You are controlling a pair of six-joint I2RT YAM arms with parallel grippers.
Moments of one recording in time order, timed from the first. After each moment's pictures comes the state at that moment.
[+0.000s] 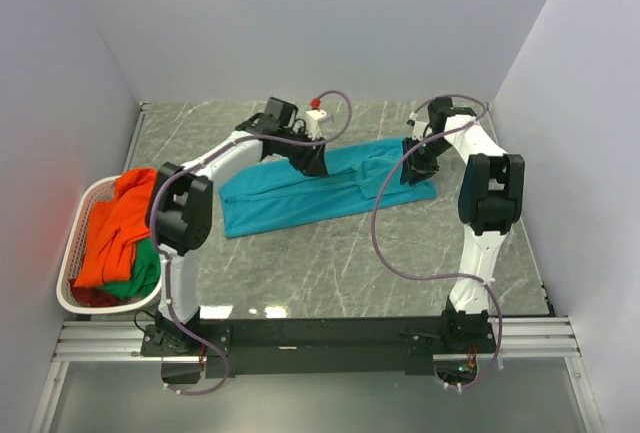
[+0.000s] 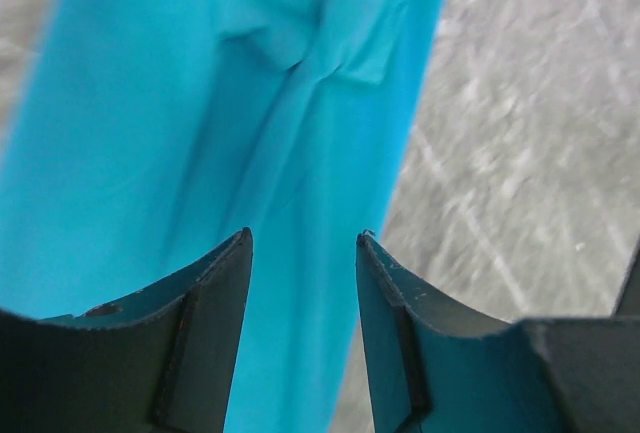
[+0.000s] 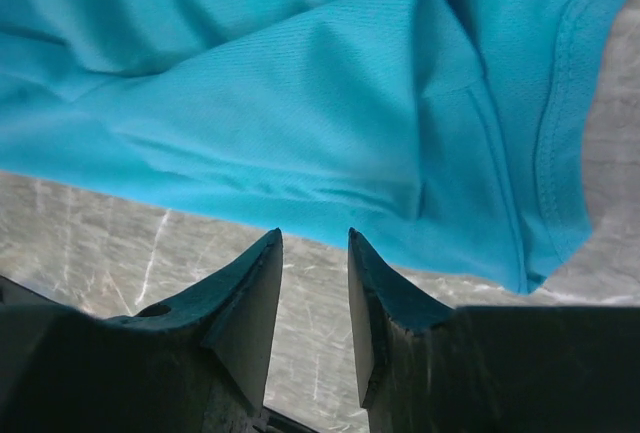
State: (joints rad) left arm -0.45 2.01 1.63 -0.45 0.66 0.17; right arm 0.00 2.11 1.73 -1.01 -0.37 -0.07
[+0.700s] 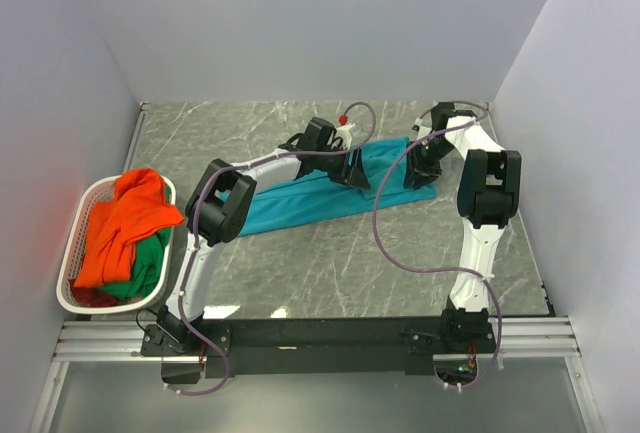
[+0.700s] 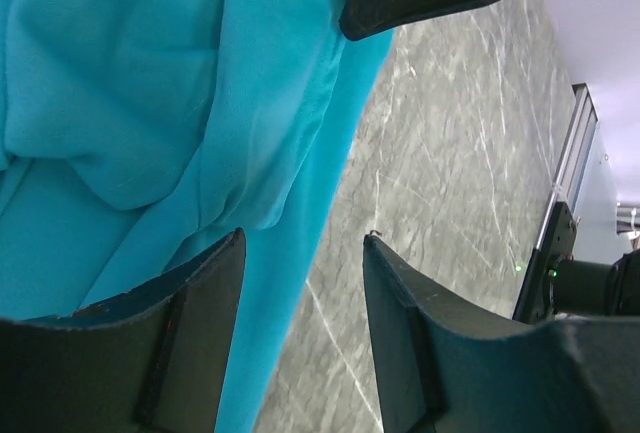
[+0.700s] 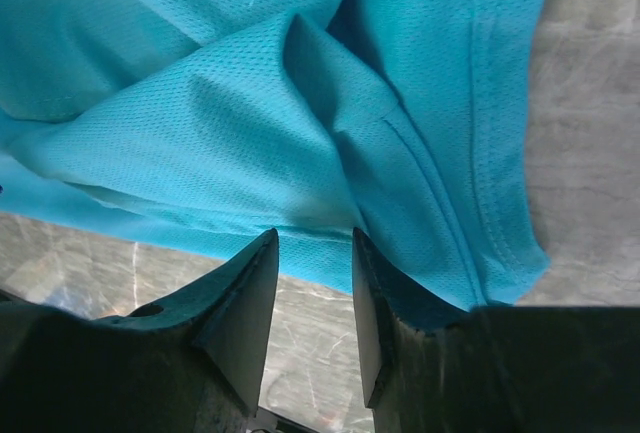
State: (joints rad) left arm -0.61 2.27 1.70 -0.08 0.69 -0.37; right arm -0.03 2.21 1.77 -1.02 -0.35 -0.03
